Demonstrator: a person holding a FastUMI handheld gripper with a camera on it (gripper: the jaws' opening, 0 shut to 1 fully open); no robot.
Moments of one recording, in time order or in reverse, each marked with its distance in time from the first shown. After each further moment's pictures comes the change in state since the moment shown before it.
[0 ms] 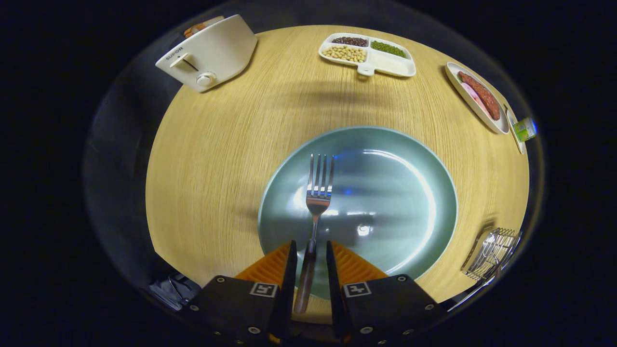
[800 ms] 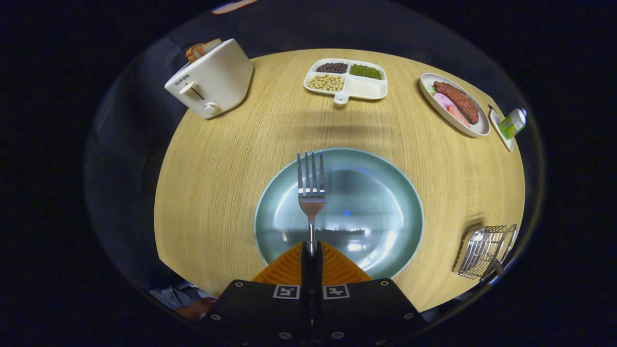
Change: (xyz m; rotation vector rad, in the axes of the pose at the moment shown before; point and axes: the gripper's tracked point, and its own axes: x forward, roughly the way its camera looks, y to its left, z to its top) arm -0.061 -0.033 0.015 0.066 -0.212 0.016
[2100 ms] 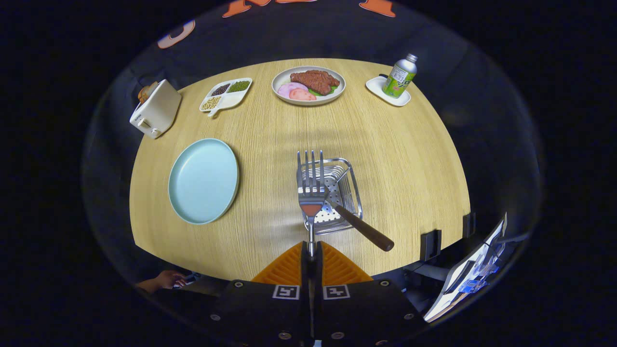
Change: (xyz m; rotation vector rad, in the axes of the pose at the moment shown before) arm -0.122 -0.228 -0.106 0.125 0.056 -0.197
